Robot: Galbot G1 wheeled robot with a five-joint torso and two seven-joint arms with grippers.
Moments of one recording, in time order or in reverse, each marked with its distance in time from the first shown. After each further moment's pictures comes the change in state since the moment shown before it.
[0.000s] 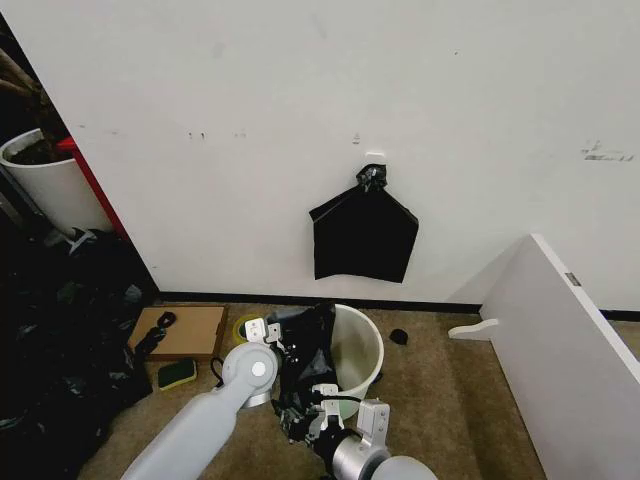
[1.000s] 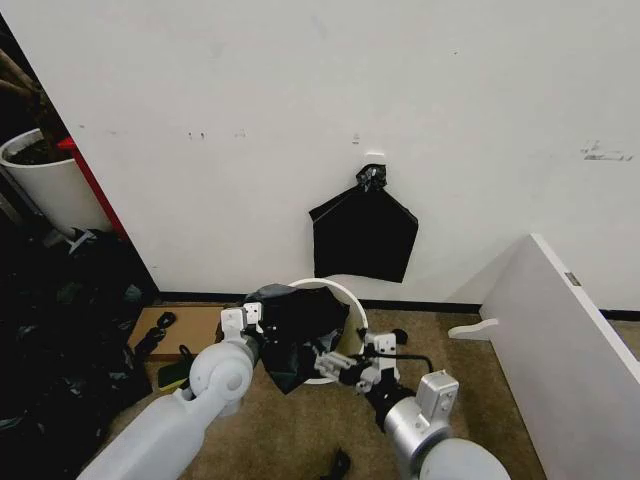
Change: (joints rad) left arm 0.104 0.189 -0.061 -0.238 0.323 -0.049 0.215; right arm 0.019 -0.137 0.164 0.159 -0.385 0.093 -0.087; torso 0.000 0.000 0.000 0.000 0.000
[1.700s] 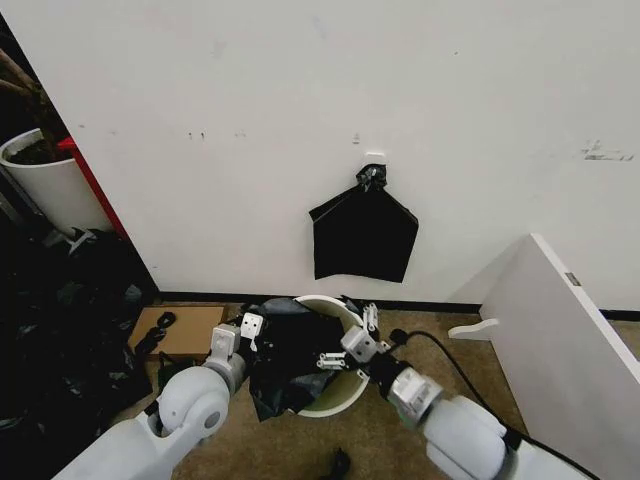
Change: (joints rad) left arm 0.097 0.104 -0.013 -0.084 0.205 -0.001 0.221; right arm 0.278 -0.175 -0.134 -0.222 -0.535 0.149 -0.372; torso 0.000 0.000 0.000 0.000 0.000
